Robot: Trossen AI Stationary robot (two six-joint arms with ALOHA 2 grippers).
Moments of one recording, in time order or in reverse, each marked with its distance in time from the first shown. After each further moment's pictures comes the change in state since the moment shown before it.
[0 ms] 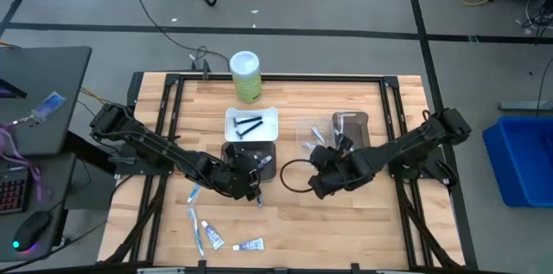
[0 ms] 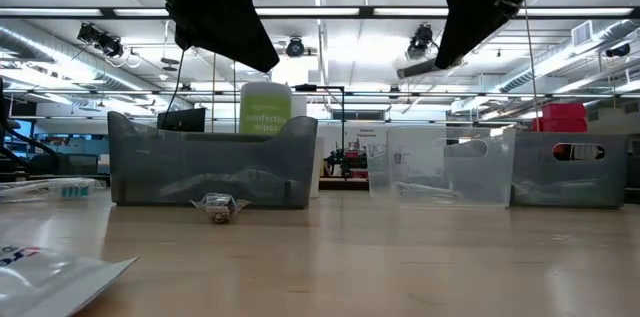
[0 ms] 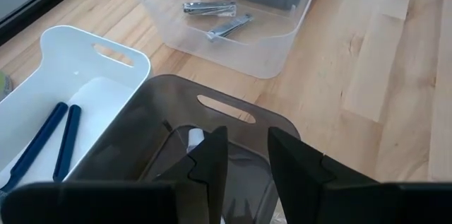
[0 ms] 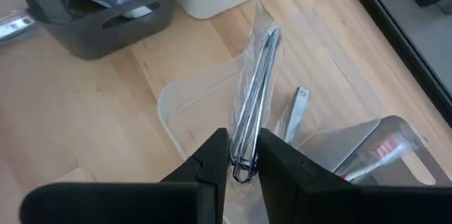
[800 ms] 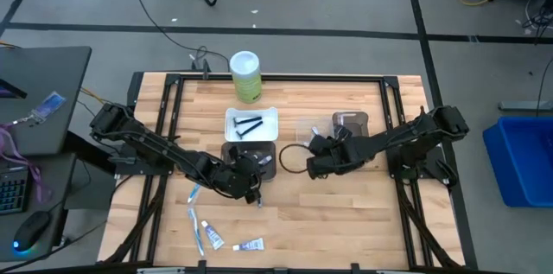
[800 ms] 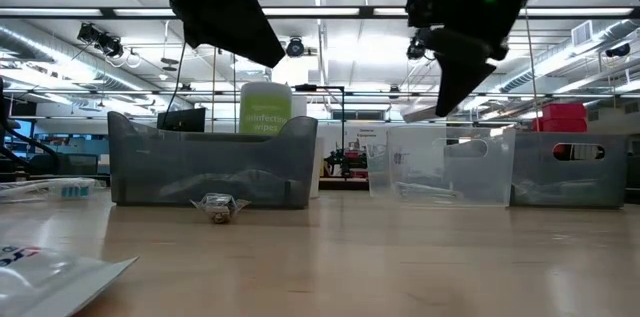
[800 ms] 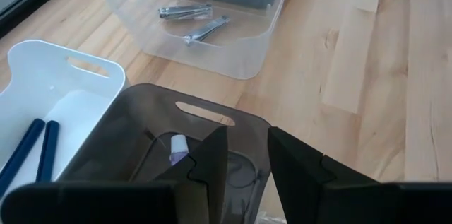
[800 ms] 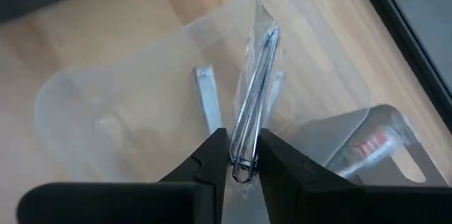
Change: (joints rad) left arm 0.002 0.000 0.001 0.047 0.056 0.087; right arm -0.161 0.000 -0.141 0.104 -0.045 -0.105
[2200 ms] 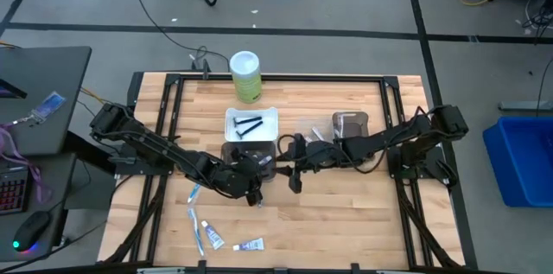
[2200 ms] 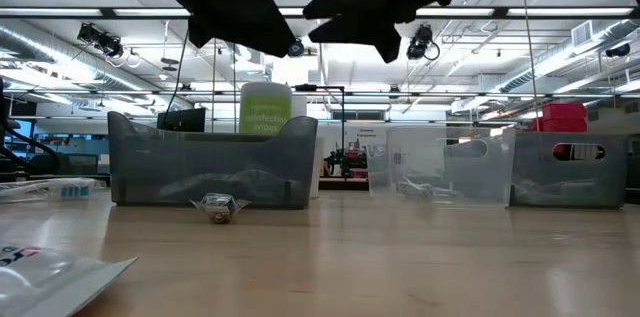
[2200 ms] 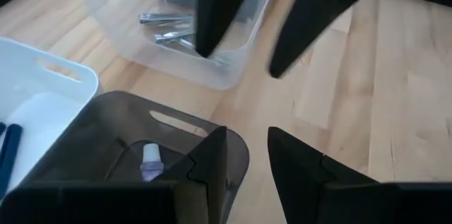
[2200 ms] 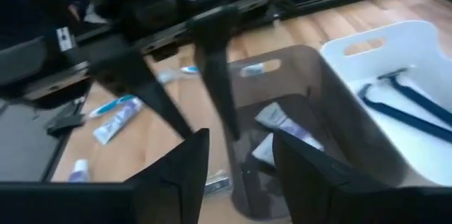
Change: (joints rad) left arm 0.000 0.000 0.000 0.072 0.037 -0.035; right arm -0.042 -0.002 -0.169 1.150 -0.435 -0.405
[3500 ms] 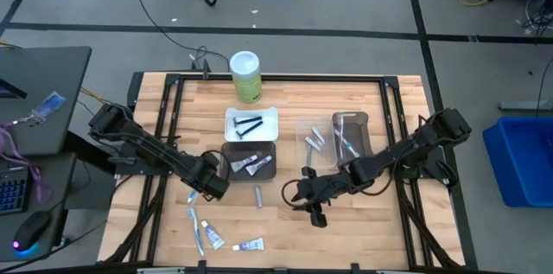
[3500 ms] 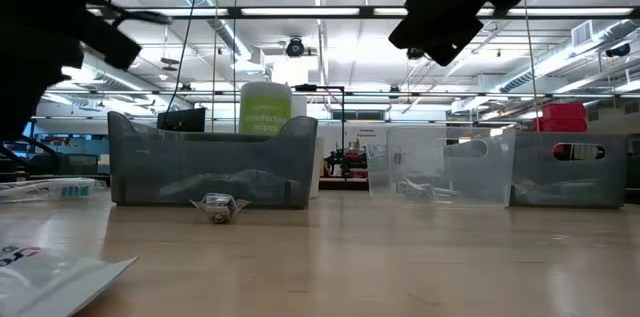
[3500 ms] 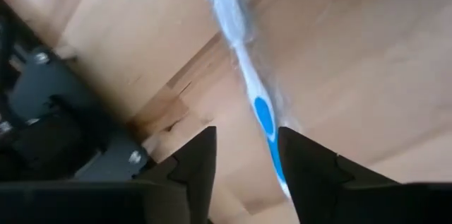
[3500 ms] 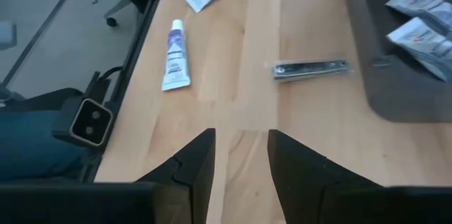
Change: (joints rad) left arm -0.051 -0.008 -0.045 -1.018 0.539 -0.698; right arm 0.226 0.000 0.000 -0.254 -0.120 0.031
